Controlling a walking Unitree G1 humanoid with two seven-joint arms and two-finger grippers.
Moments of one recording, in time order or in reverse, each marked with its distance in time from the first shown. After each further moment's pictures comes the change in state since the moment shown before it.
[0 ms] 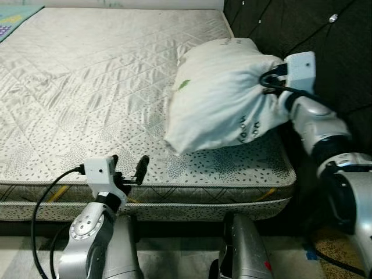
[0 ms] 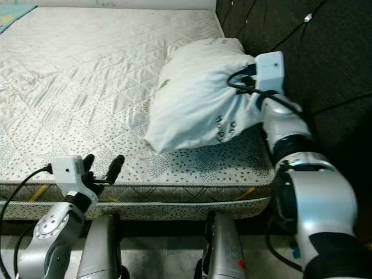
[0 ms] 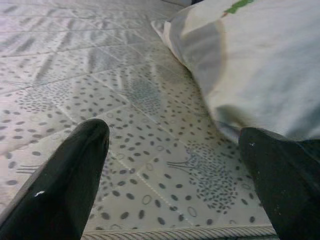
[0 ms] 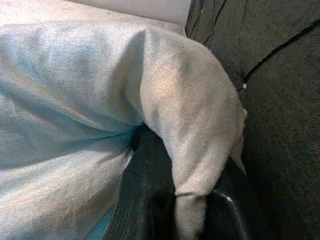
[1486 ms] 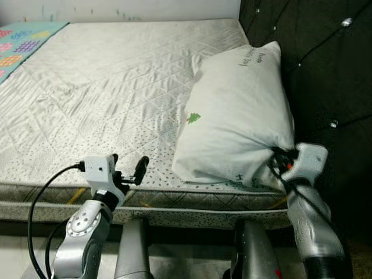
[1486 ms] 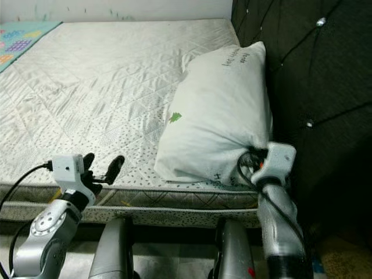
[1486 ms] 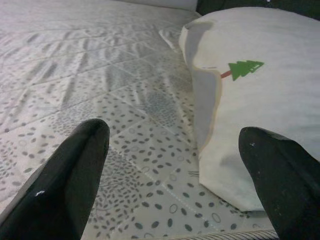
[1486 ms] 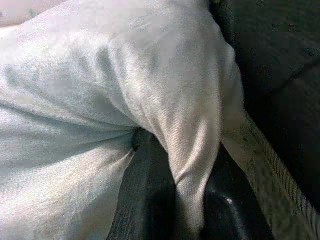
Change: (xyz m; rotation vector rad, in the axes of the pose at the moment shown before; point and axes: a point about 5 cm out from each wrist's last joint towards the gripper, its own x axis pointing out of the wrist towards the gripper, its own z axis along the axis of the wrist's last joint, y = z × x) left arm 0.003 0.003 0.002 0.041 0.029 -0.040; right arm -0.095 0.022 -0.126 0.250 0.021 -0.111
